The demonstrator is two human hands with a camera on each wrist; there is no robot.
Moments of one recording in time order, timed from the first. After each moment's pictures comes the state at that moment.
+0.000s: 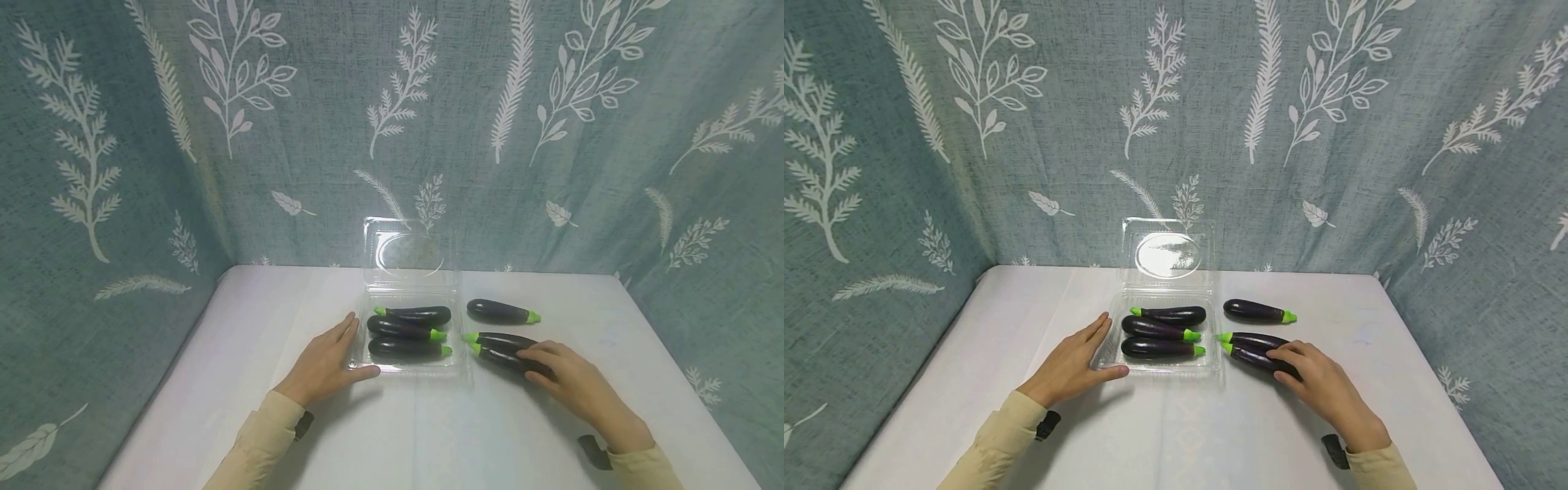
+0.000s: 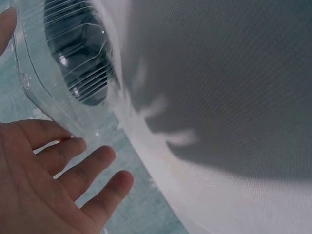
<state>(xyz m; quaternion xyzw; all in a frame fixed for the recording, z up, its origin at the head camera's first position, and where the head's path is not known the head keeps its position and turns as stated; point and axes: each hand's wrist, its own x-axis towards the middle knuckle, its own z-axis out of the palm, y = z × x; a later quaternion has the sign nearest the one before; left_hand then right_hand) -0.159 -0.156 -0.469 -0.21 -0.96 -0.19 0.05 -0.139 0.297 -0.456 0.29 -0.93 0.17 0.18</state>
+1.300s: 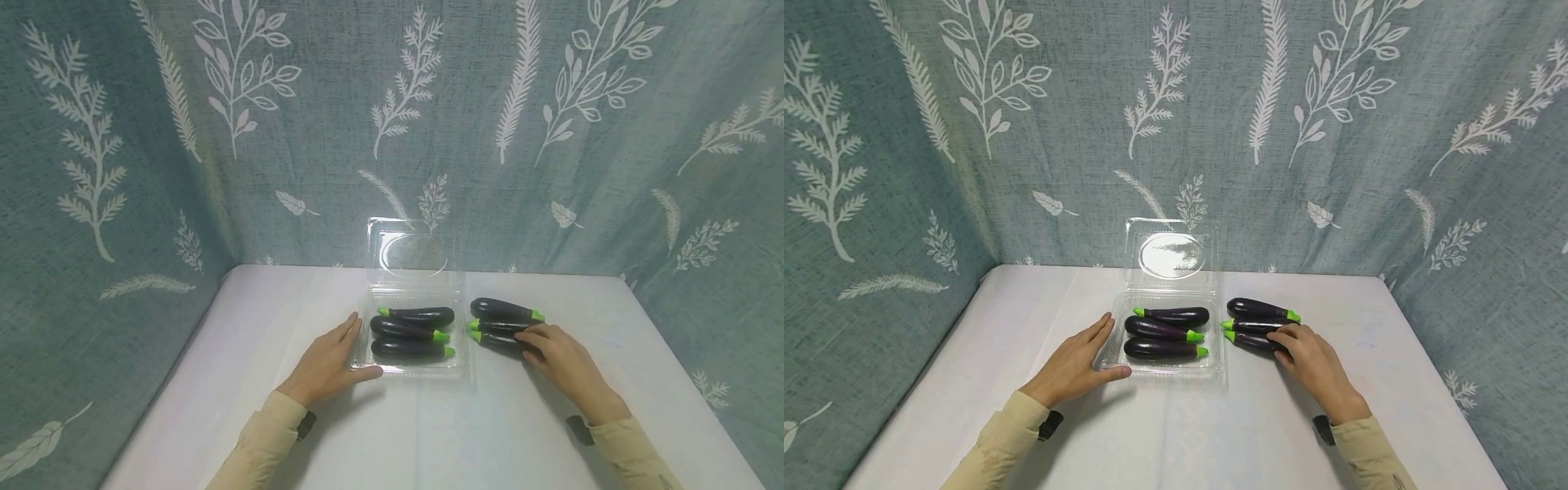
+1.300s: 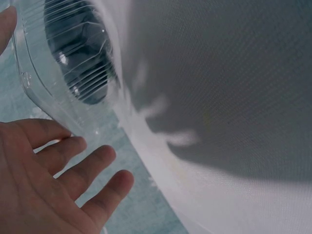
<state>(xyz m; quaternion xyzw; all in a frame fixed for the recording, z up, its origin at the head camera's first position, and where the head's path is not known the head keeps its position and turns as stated) -0.158 -0.158 -0.470 -0.21 -0.96 -0.19 0.07 -0.182 0.288 -0.472 0.28 -0.92 0.13 0.22</state>
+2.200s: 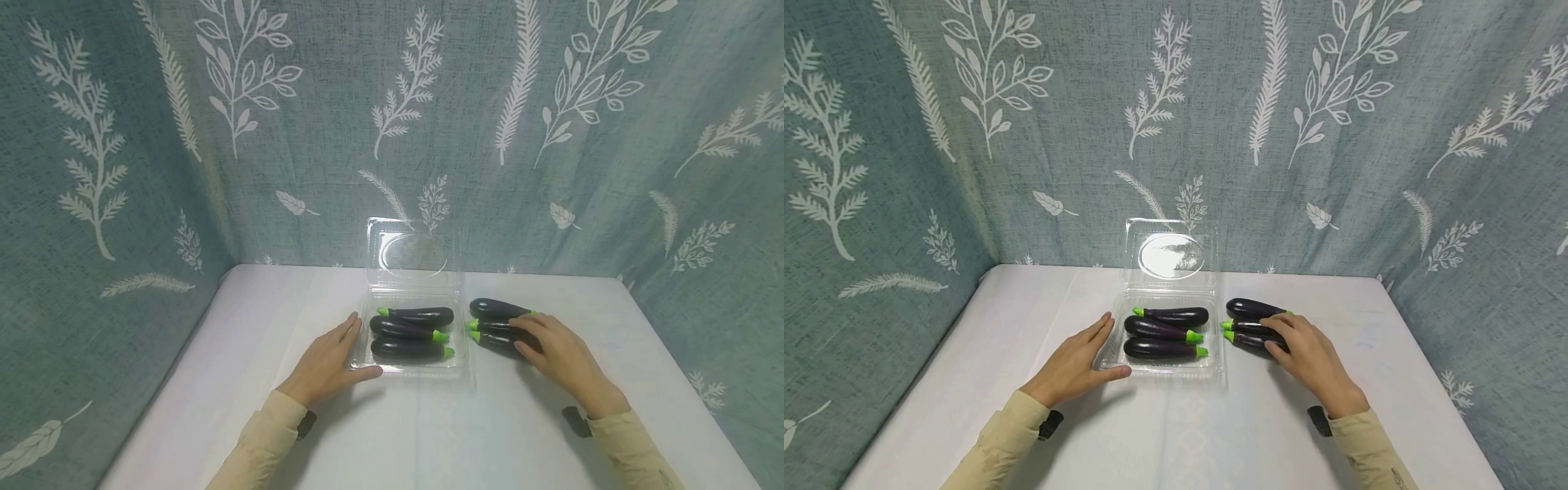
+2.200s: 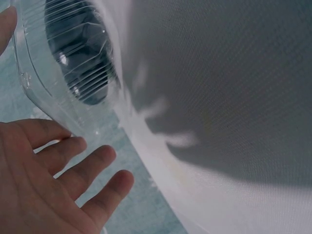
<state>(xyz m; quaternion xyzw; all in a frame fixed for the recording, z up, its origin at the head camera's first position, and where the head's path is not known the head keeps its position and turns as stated) -0.159 -0.158 -0.470 -0.21 -0.96 -0.19 0.06 -0.183 0.280 -0.449 0.29 -0.92 0.16 0.22</state>
